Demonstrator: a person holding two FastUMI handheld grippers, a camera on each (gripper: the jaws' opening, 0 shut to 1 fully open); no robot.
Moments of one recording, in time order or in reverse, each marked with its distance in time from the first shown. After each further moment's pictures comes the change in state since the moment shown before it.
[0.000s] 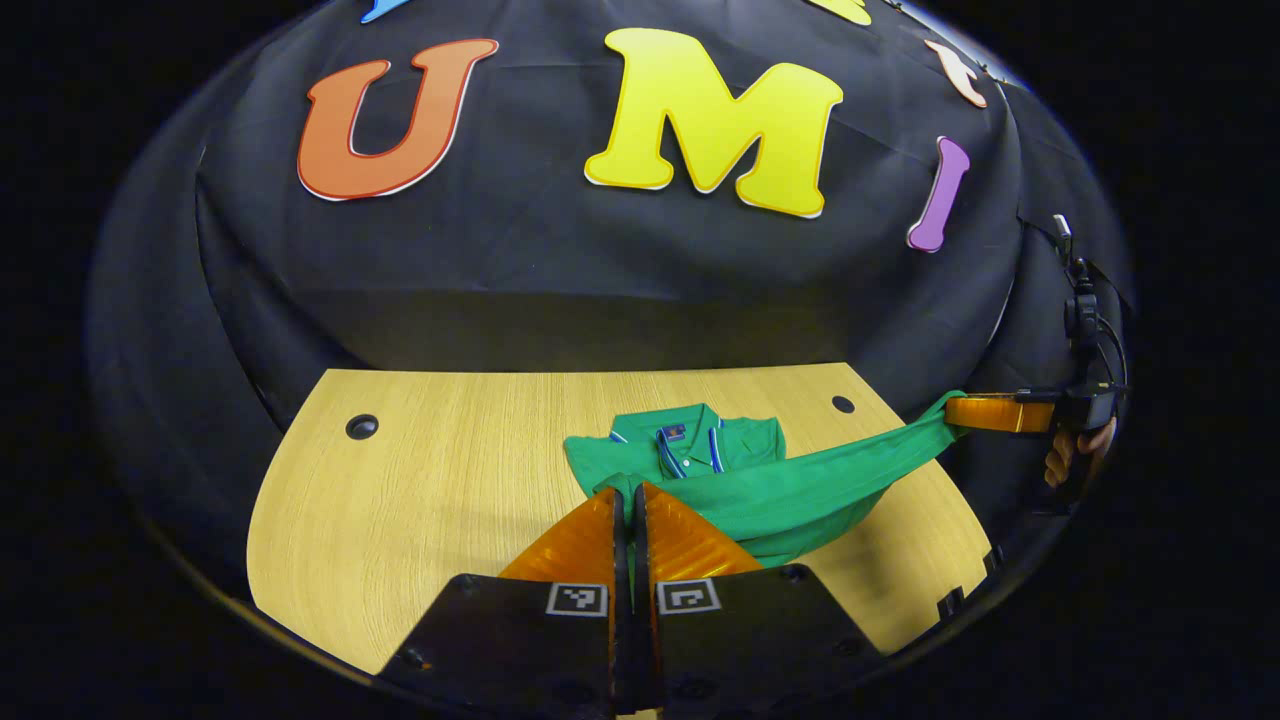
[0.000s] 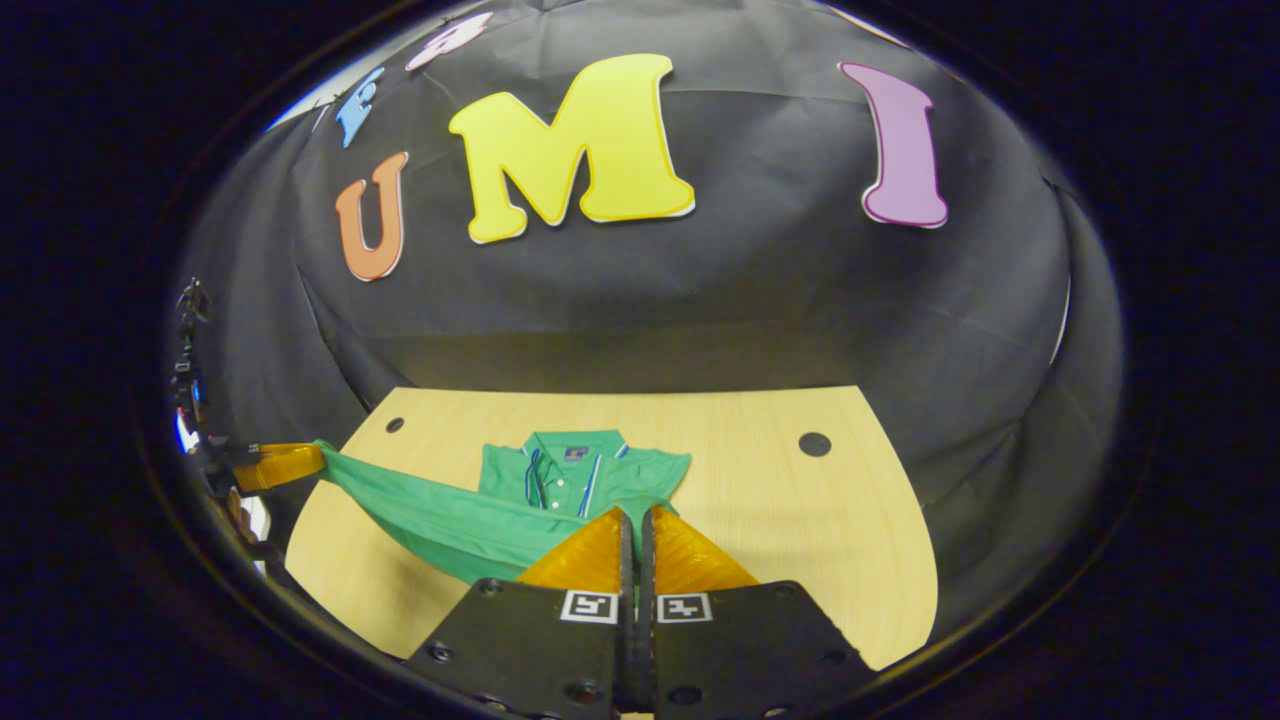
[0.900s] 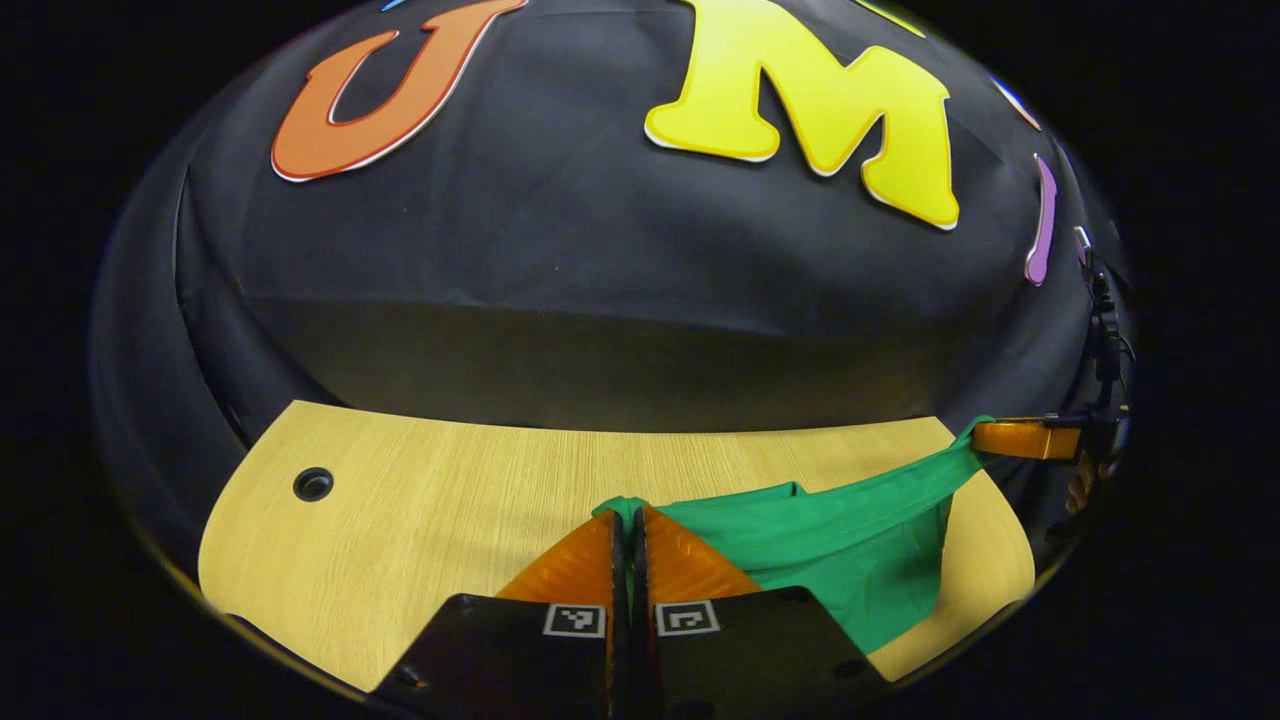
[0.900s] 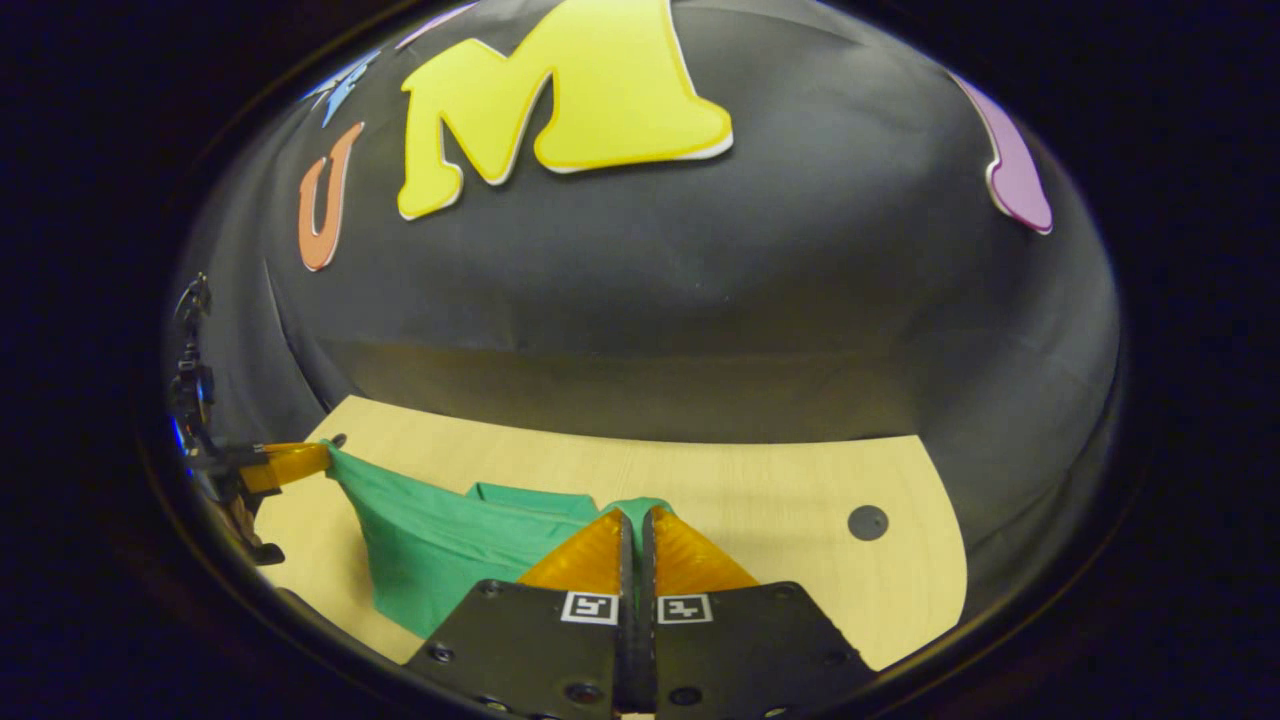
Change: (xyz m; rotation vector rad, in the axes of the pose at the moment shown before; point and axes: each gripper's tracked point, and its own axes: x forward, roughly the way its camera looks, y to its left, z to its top) left arm 0.186 0.052 0.004 -0.037 -0.025 0.101; right arm 0.202 -0.013 0.029 -0.050 0.003 0.018
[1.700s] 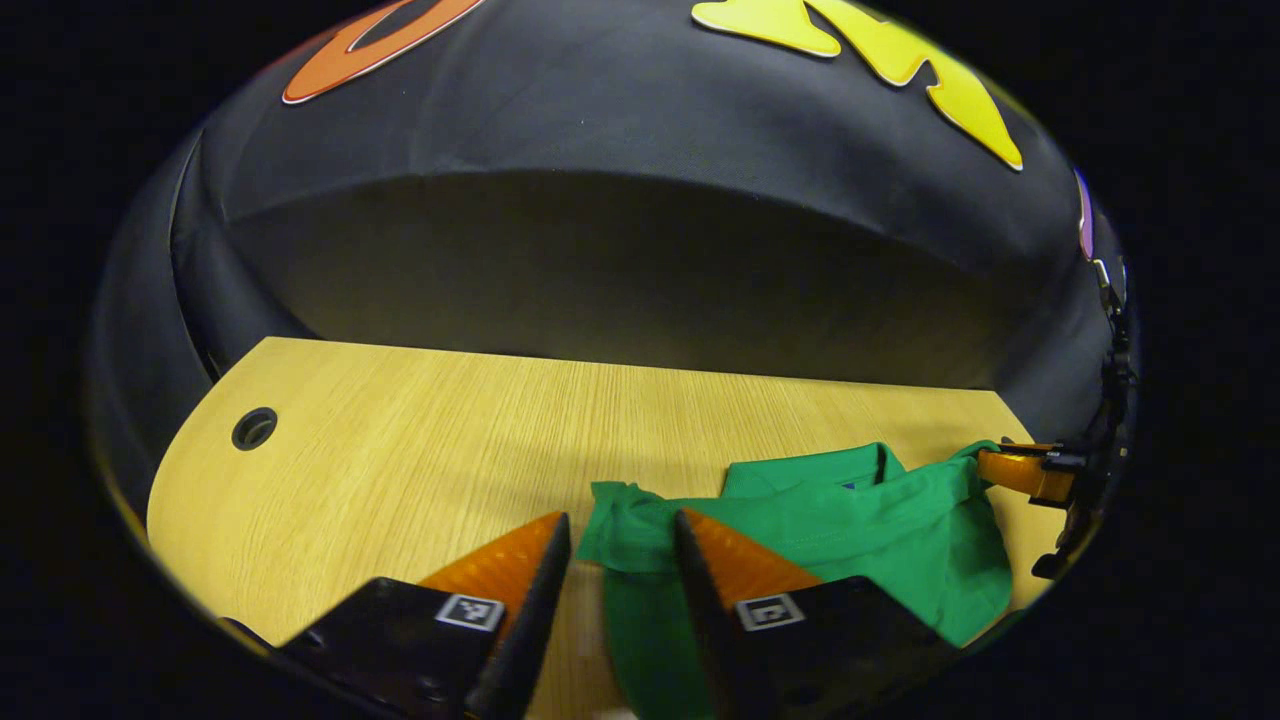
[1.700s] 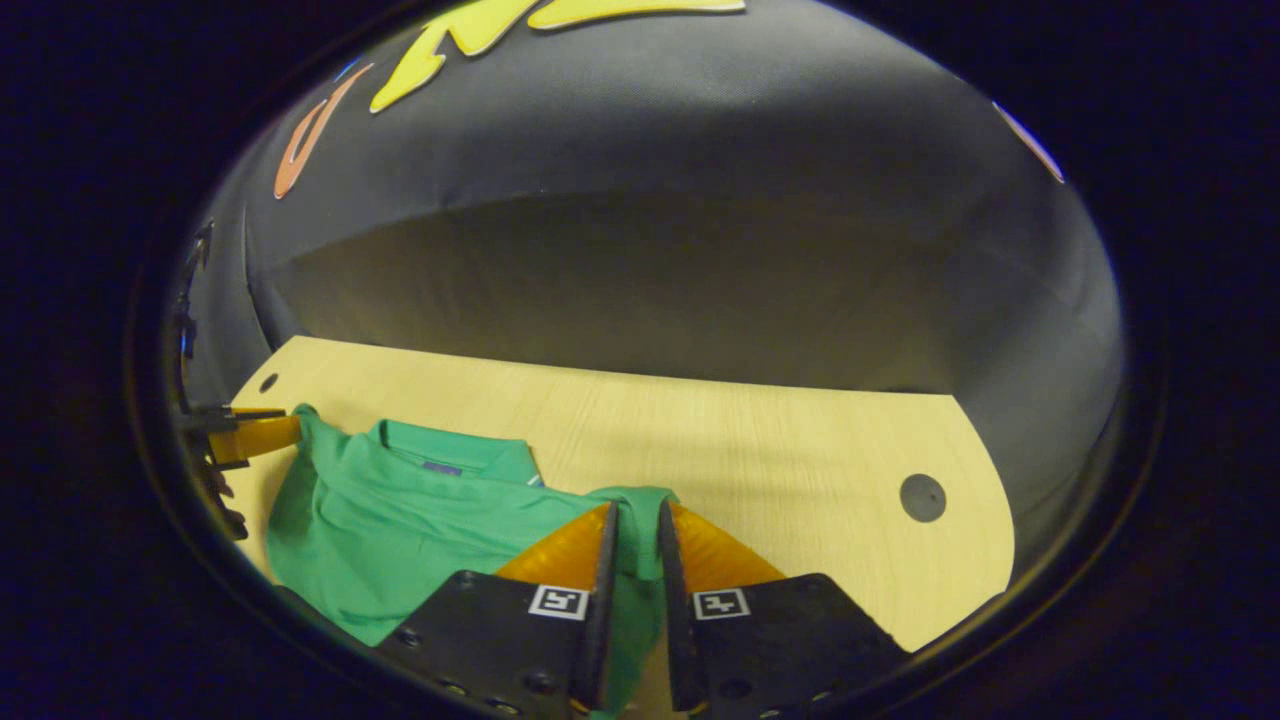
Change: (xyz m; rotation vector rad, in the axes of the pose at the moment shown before) left arm 0.069 0.010 -0.075 -0.053 0.119 0.047; right arm 0.085 -0.024 -0.078 -0.048 0.061 -0.089
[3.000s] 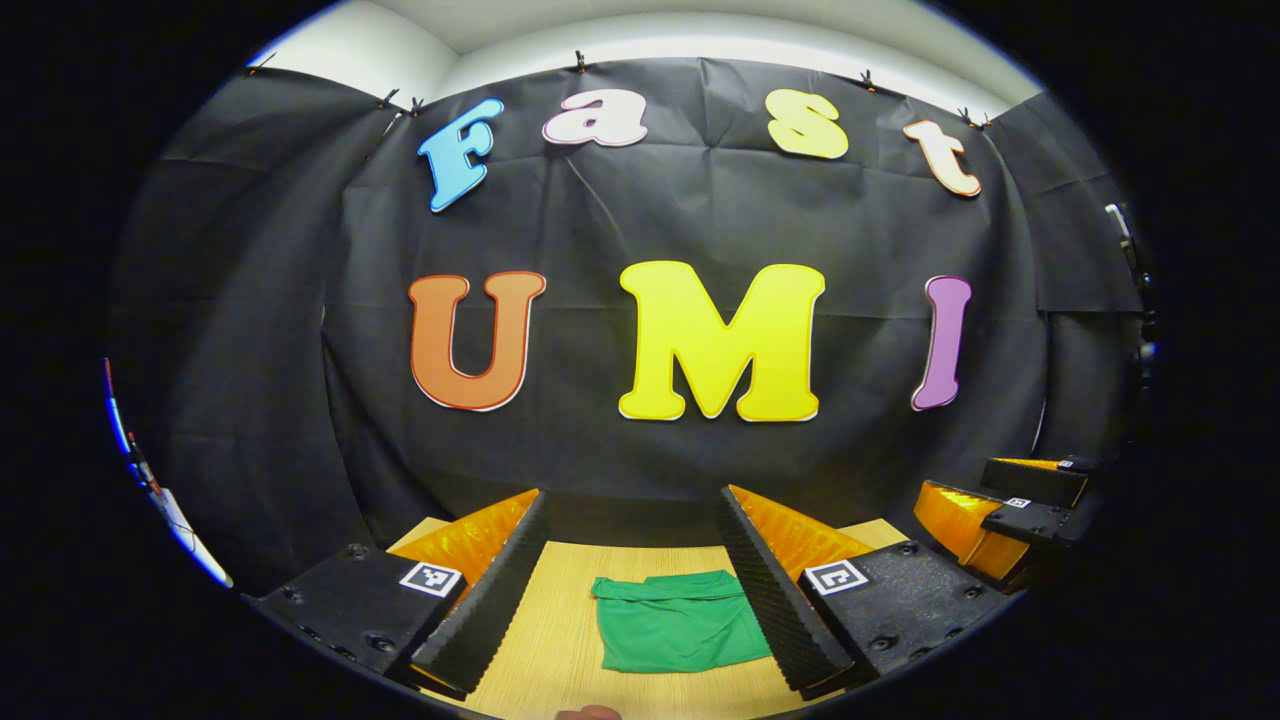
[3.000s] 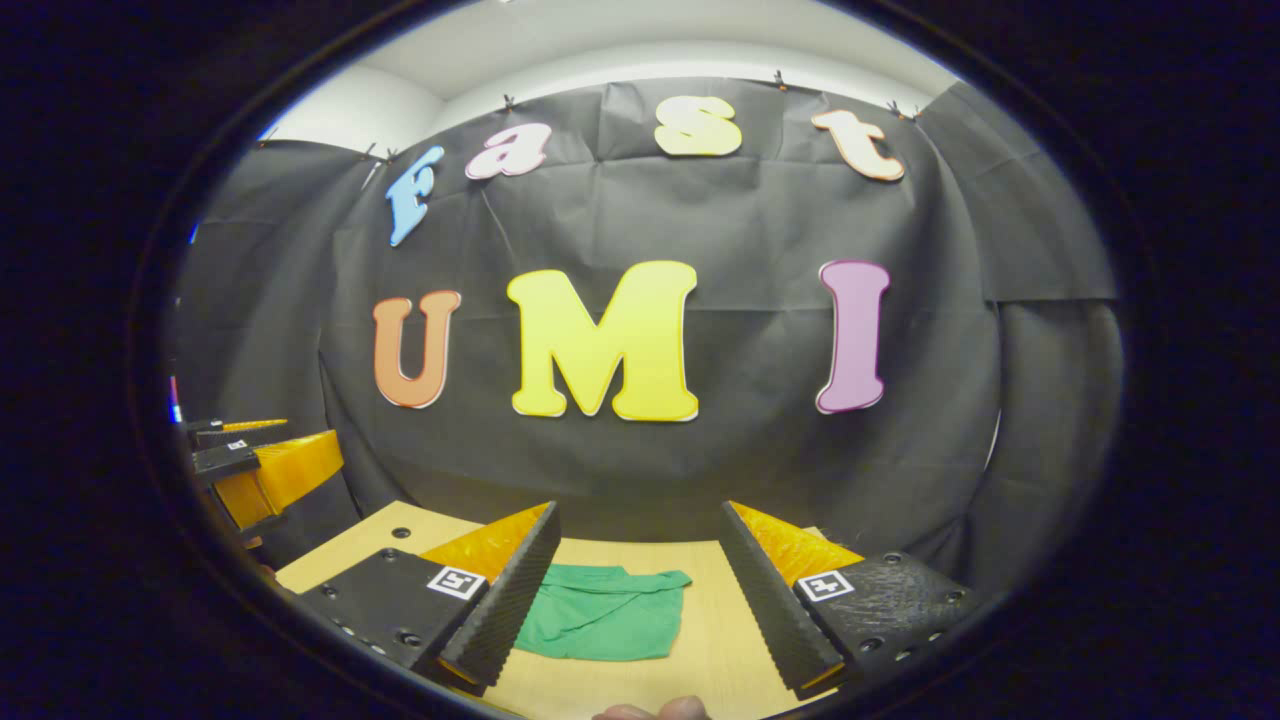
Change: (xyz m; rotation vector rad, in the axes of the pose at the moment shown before) left arm -0.418 -0.121 0.120 0.106 -0.629 0.067; right arm -0.483 0.069 0.080 0.062 -0.604 -0.052
